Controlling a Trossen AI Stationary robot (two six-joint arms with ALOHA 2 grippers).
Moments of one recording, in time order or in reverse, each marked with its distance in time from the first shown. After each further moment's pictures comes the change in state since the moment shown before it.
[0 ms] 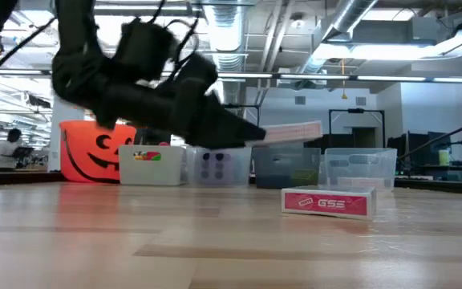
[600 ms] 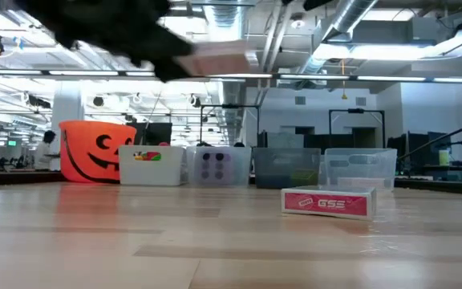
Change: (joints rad) left arm 0.048 -0.729 -0.036 -0.836 0.143 0.076; right arm 0.060 -0.076 0.005 -0.565 -0.271 0.454
